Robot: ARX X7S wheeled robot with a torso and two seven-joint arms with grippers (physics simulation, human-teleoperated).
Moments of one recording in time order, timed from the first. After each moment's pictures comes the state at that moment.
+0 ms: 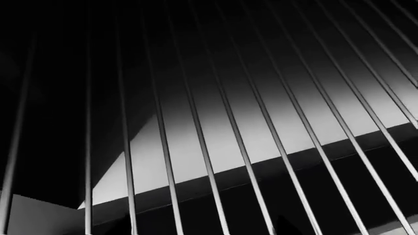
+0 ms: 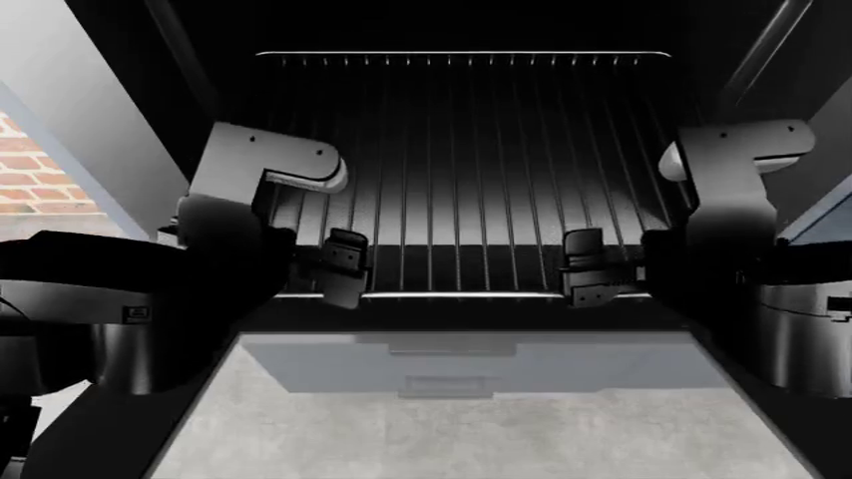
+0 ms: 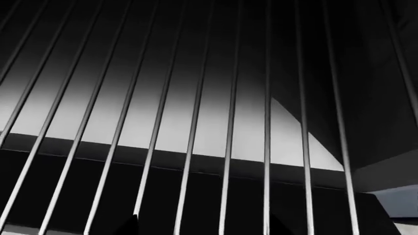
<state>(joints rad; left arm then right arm) -1.11 -0.60 0.54 0.26 -1.77 -1.13 -1.08 1.07 0.75 -0.41 -0.22 1.95 1.19 1.17</state>
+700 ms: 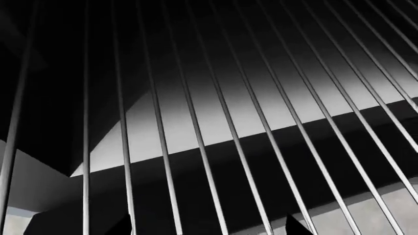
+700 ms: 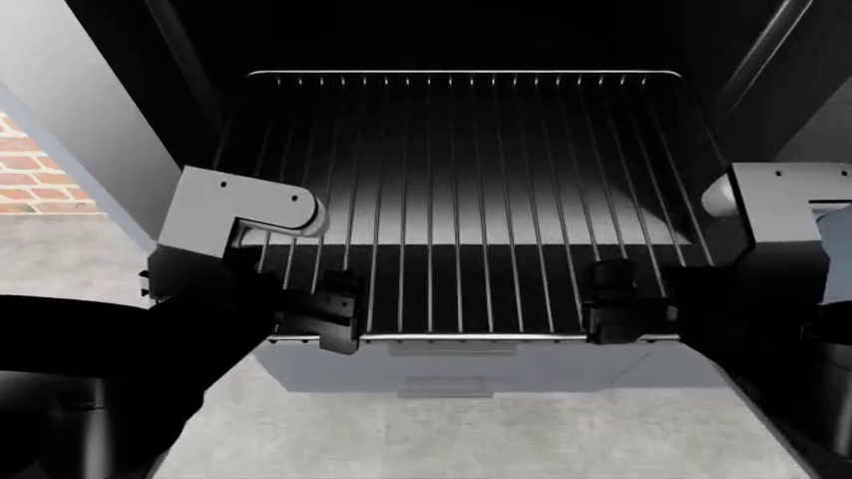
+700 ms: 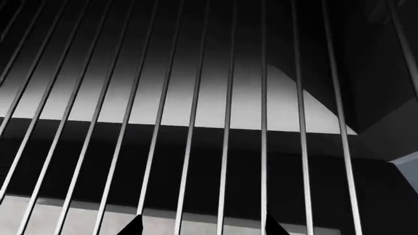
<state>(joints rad) -0.98 -0.71 0.50 0.47 -1.88 -1.02 -1.14 0.91 0.91 -0.33 -0.39 2.09 1.03 1.14</state>
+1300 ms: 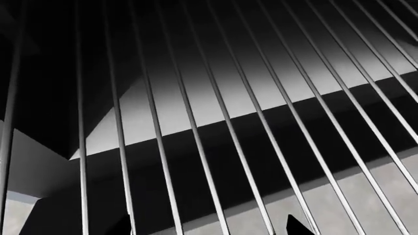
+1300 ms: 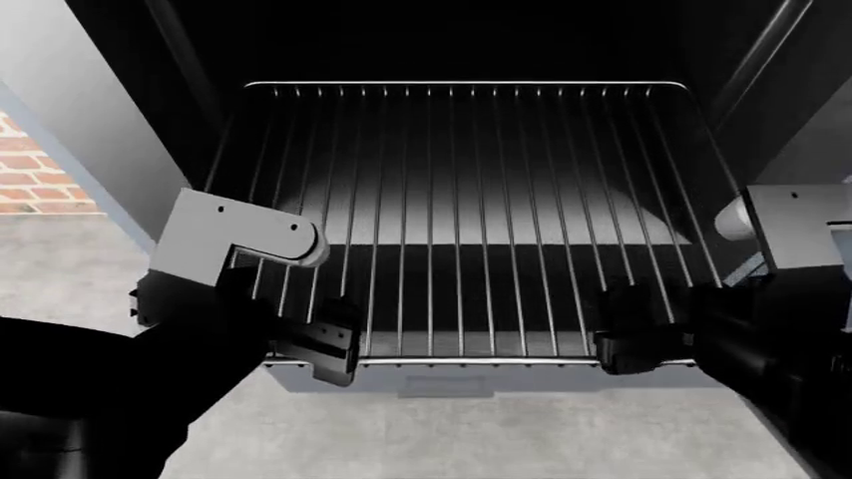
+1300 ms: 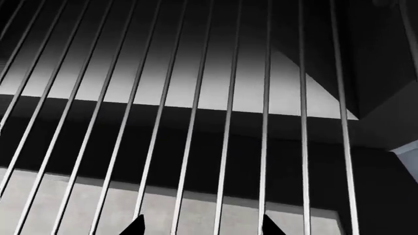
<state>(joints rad) -0.97 -0.76 0.52 0.54 -1.97 -1.01 -1.20 0.86 1.00 -0.33 -0.47 2.13 1.00 1.09</state>
